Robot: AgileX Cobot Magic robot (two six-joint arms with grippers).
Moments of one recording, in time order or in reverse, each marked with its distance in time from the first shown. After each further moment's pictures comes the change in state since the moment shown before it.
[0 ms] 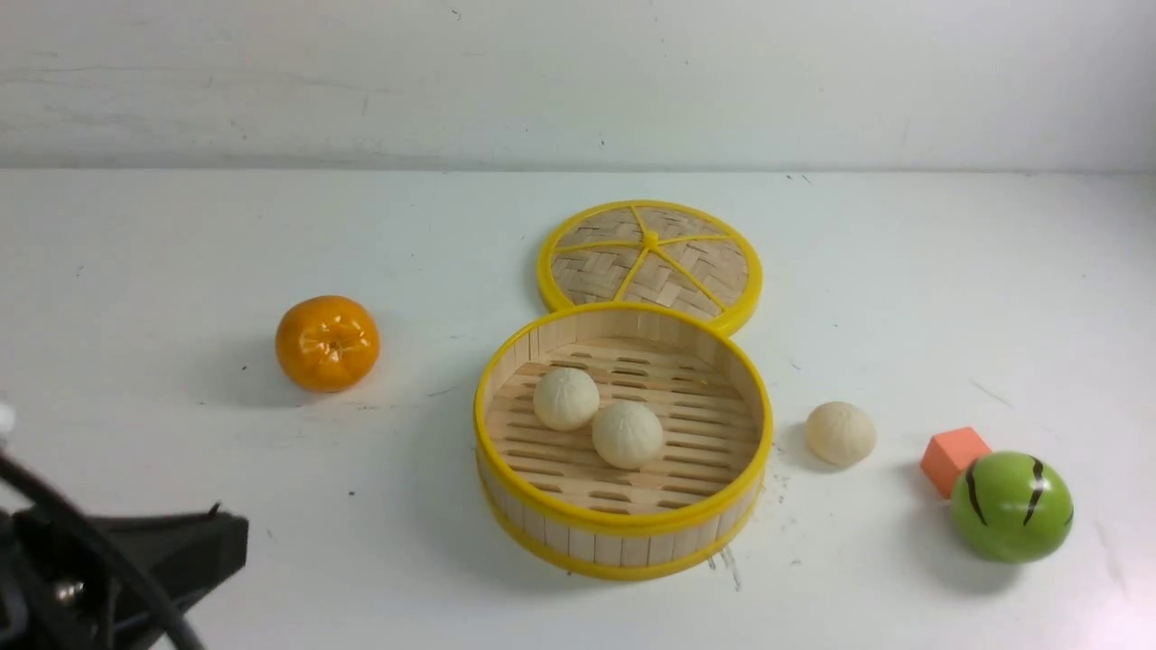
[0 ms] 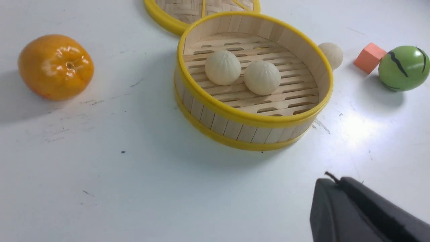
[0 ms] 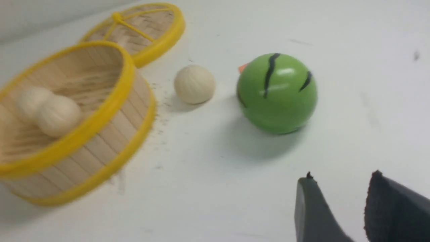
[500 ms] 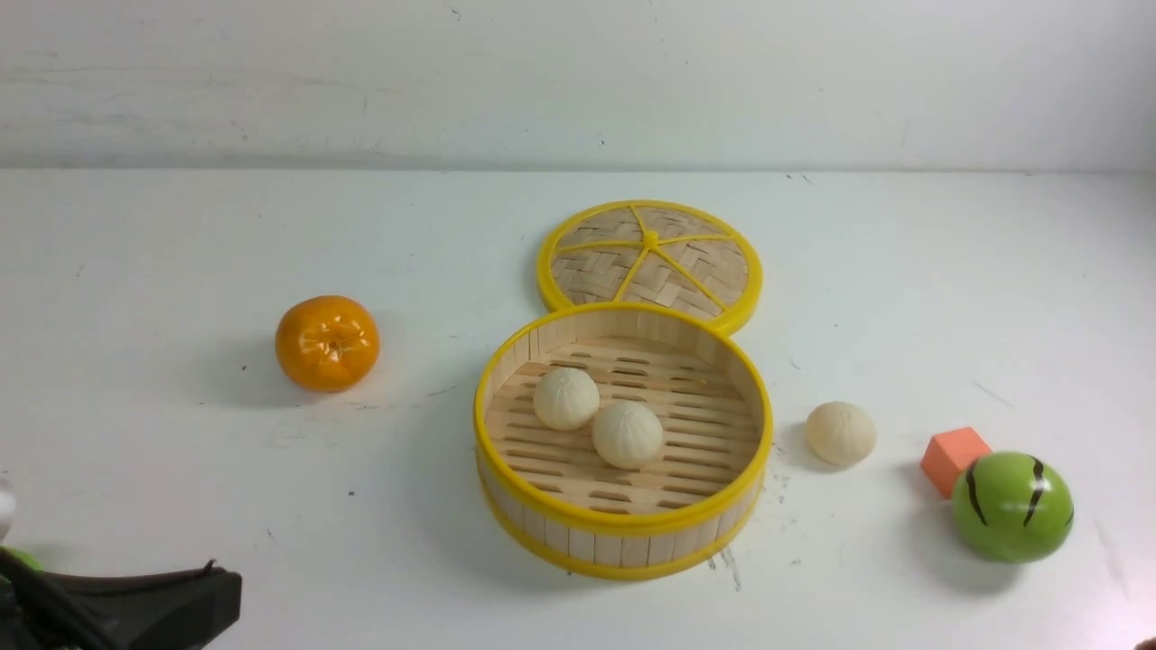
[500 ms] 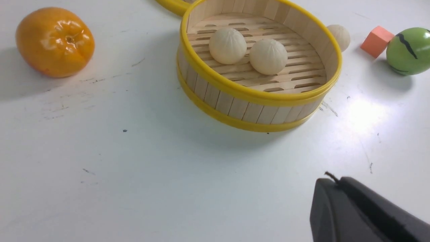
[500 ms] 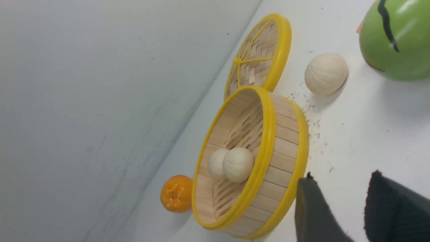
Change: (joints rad) right arm 0.000 0.000 0.009 0.528 -0.029 -0.030; left arm 0.000 -0.035 0.069 -0.001 -0.014 -0.001
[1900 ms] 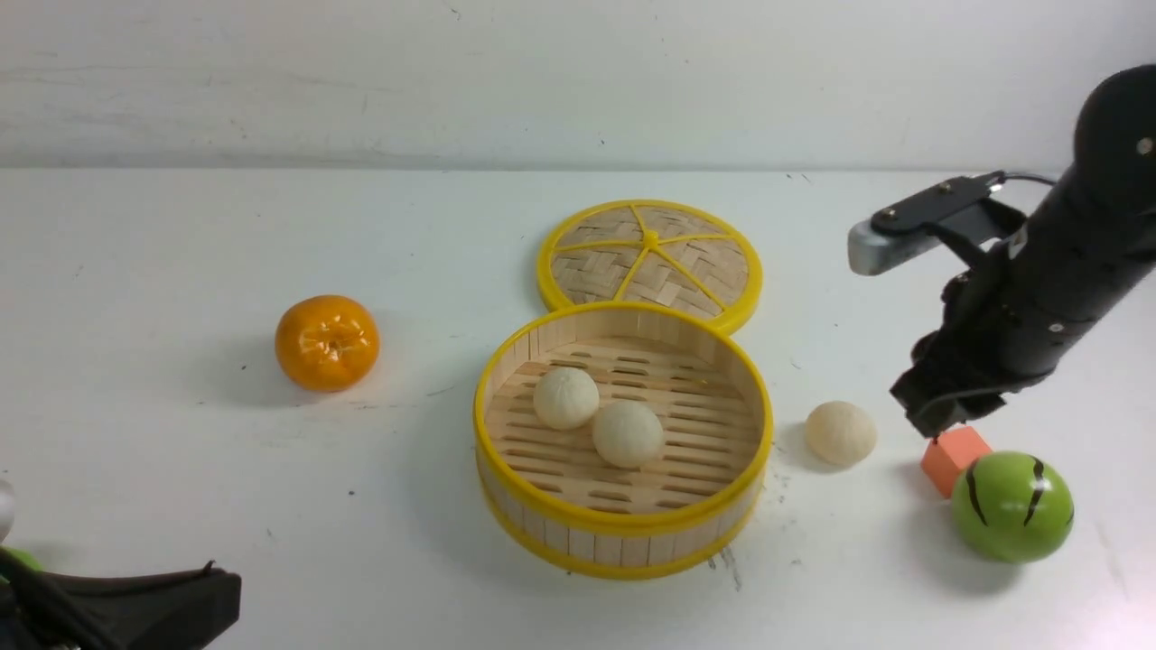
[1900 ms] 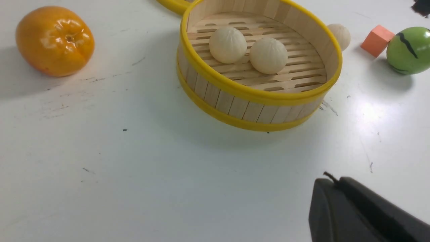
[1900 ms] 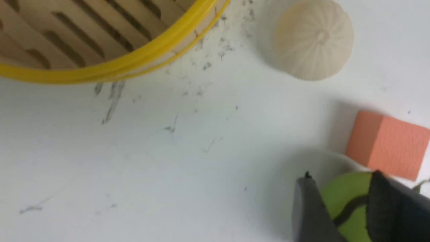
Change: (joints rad) right arm 0.250 1.716 -1.367 -0.872 0.591 -0.424; left arm 0.000 0.000 0.000 0.000 0.002 0.000
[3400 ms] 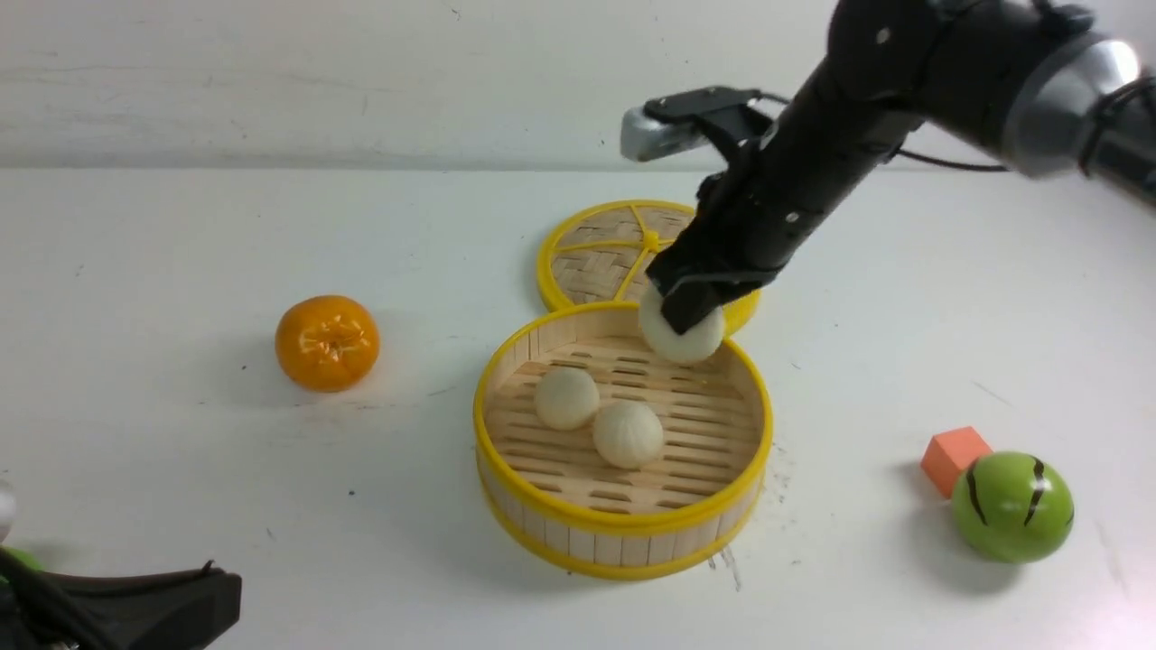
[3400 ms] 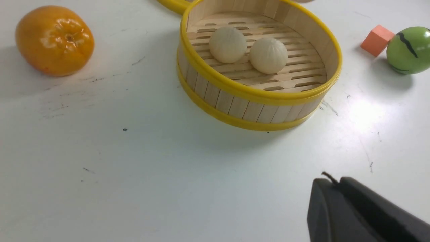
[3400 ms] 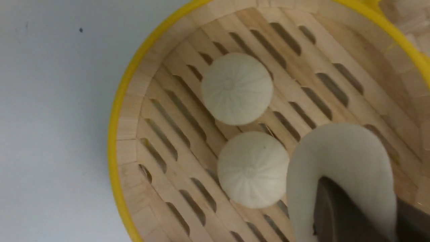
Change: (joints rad) right arm 0.187 0.393 -0.598 0.247 0.135 -0.017; left arm 0.000 0.000 0.000 0.000 0.000 0.000
